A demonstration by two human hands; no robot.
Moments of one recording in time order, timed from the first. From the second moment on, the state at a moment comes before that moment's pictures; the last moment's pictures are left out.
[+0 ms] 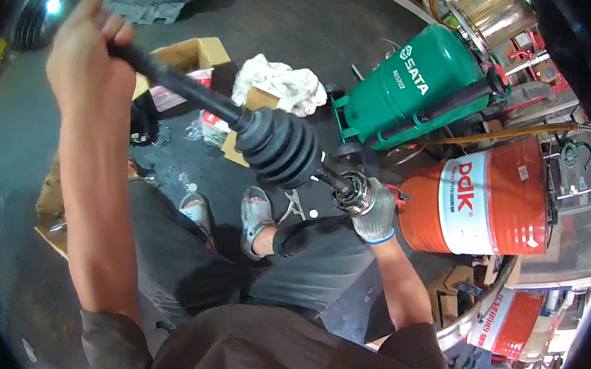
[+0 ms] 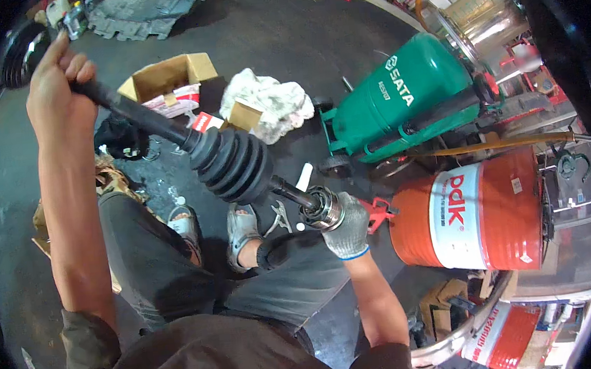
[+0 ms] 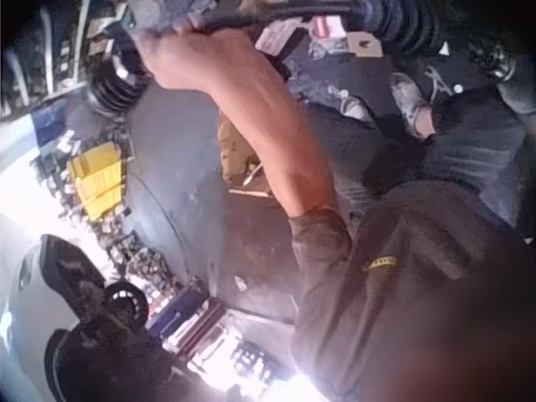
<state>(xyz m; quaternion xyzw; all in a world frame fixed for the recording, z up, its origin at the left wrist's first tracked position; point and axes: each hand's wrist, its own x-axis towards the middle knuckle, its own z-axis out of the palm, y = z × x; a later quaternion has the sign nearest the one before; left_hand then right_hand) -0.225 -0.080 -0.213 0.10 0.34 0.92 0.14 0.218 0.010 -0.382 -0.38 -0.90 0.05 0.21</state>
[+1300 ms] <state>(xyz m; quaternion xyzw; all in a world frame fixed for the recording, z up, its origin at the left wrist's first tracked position) -0.118 -0.012 -0.082 0.39 0.33 0.86 0.07 0.154 0.115 -0.439 -0.35 -0.78 0.45 0.25</state>
